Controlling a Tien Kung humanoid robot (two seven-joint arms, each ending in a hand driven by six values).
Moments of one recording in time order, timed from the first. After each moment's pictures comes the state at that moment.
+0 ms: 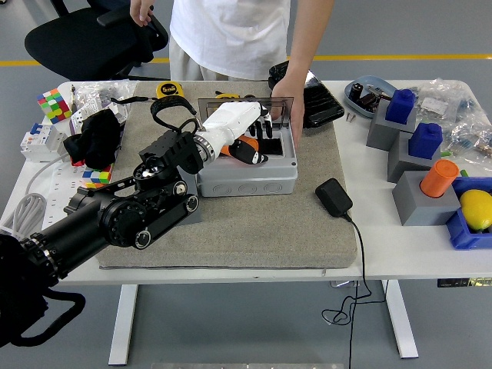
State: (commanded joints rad) left arm -0.88 0.00 -0.59 -0.81 1.79 0.20 0.06; right arm 0.12 -0.37 0.19 0.32 0.16 -0.11 -0.02
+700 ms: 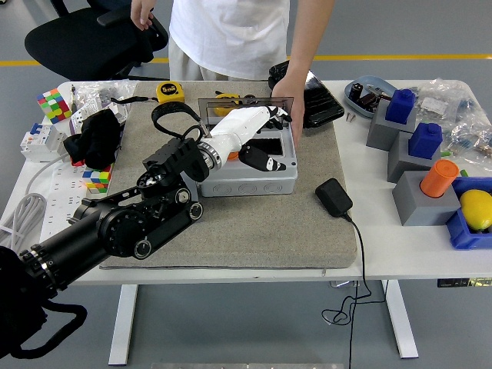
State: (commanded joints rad) left arm -0.80 0.00 -0.65 -0.97 1.74 0.18 0.07; right arm 0.12 -0.37 0.20 0.32 0.16 -0.11 -0.01
